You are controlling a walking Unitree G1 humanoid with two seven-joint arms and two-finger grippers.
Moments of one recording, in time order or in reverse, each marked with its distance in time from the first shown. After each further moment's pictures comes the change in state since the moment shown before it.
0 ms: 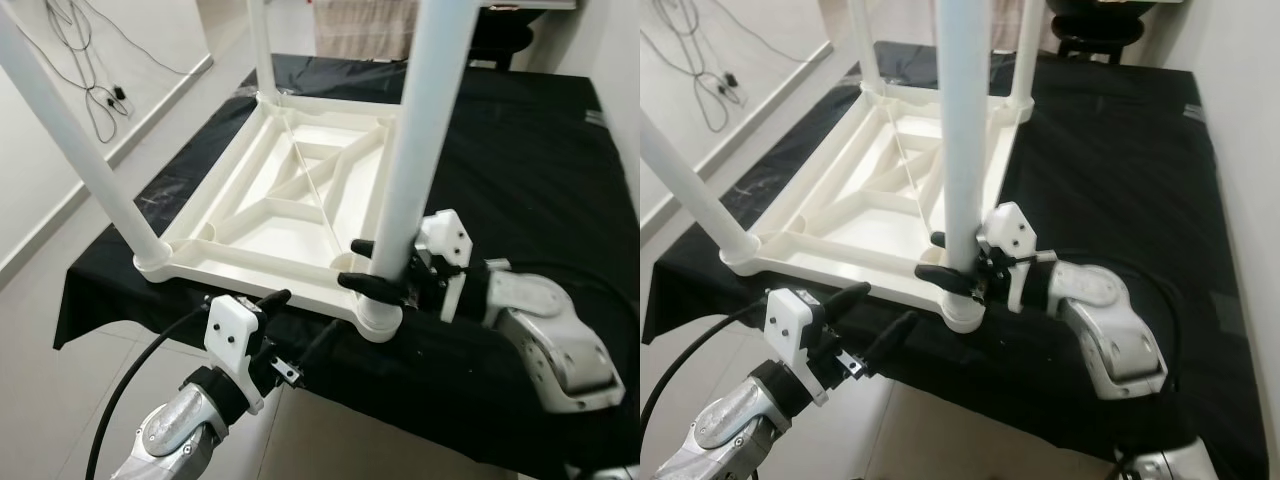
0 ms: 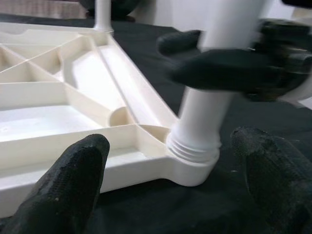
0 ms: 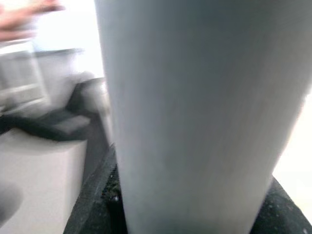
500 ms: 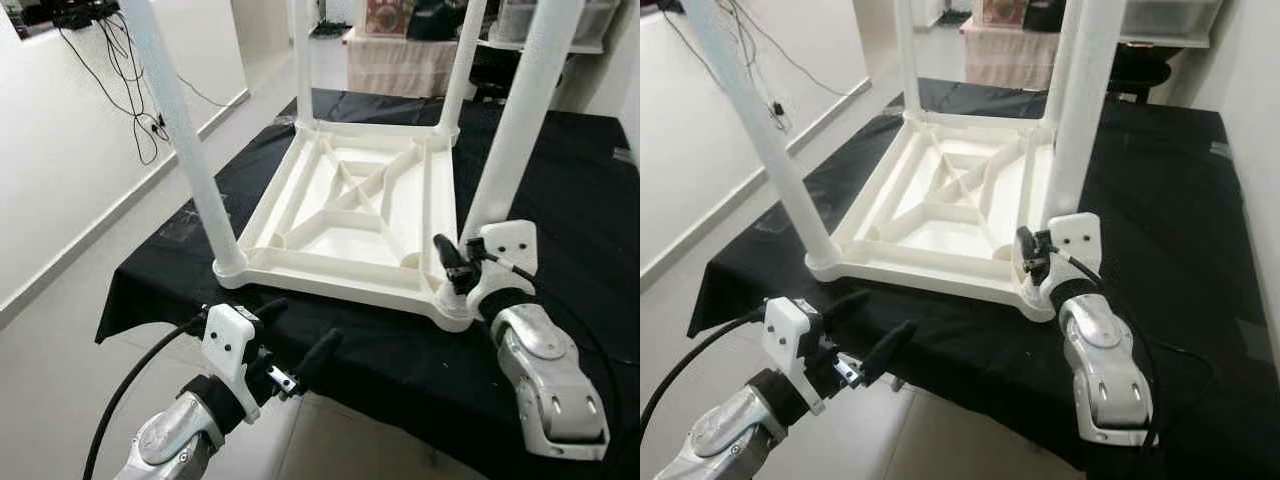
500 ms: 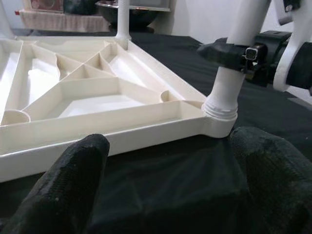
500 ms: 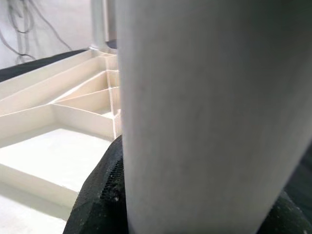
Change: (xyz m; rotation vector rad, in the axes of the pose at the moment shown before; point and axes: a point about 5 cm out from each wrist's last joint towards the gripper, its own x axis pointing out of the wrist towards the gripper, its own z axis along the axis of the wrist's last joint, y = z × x) left arm 0.001 0.003 -0.003 -0.004 0.007 -0.003; right arm -0.039 -0.047 -0.017 -0.018 0.121 -0.831
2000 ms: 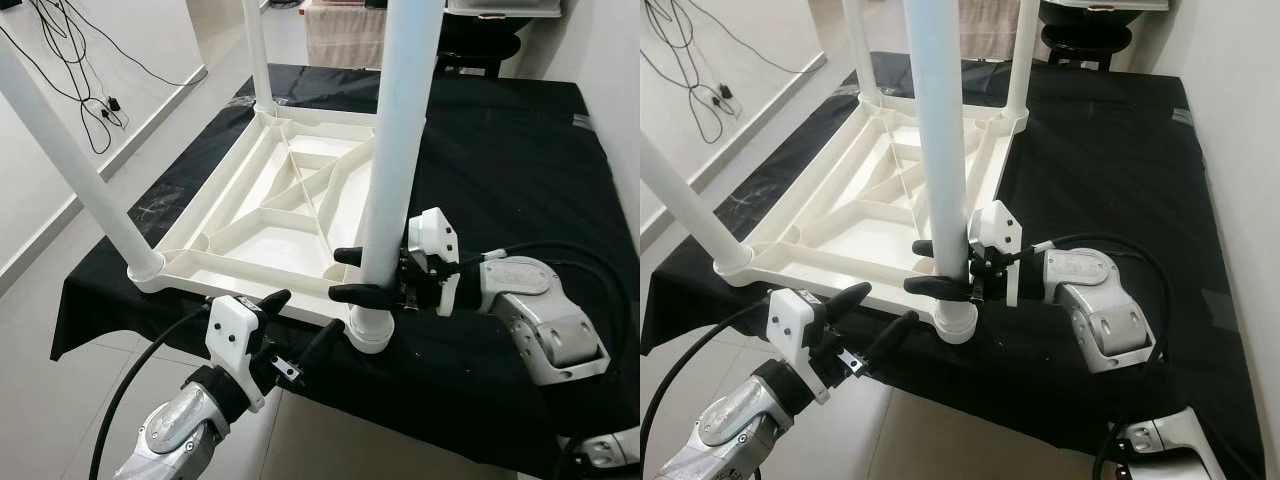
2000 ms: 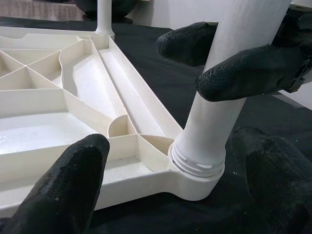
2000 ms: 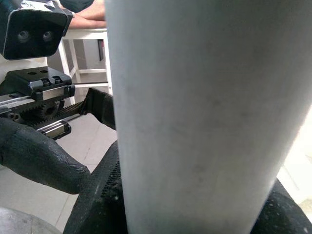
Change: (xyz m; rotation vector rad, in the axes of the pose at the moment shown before) left arm 0.002 -0.002 -0.001 -0.007 -0.005 0.003; right arm 0.002 0.053 0.035 -0.118 -0.167 1.345
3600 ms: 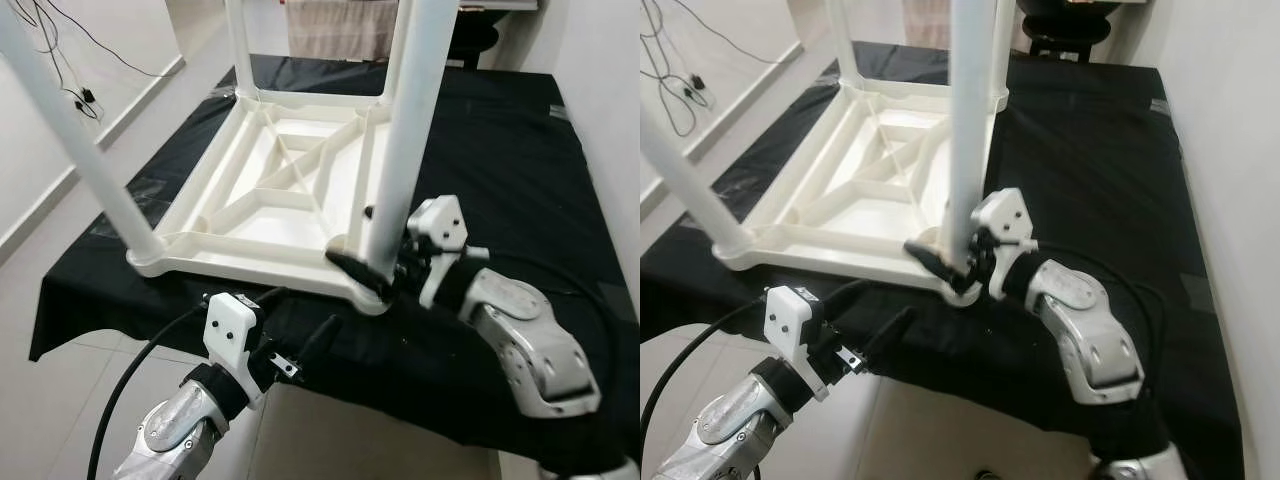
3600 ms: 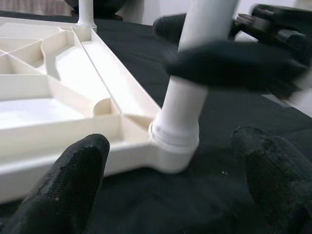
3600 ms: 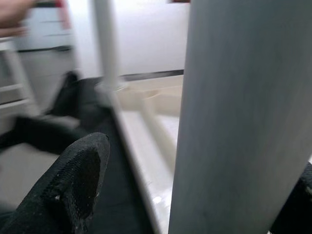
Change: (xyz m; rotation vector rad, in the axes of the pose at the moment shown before) left arm 0.001 0.001 0.003 0.001 -0.013 0.014; right arm 0.015 0.018 0.001 0.039 -0.037 -0.307
